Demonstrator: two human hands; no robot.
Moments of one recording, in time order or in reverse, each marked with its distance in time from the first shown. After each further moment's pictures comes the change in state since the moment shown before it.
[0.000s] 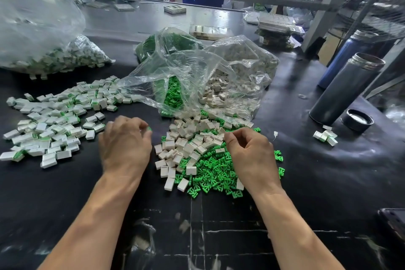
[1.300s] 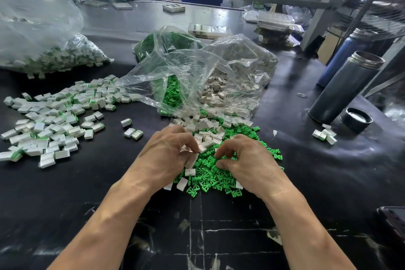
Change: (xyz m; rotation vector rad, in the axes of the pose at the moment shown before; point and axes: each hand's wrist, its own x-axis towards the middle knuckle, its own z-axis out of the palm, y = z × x) left_hand -0.025 0.036 -0.001 -0.238 -0.462 0.412; right_hand 0.000 -0.005 -0.018 -0.351 -0.391 -0.082
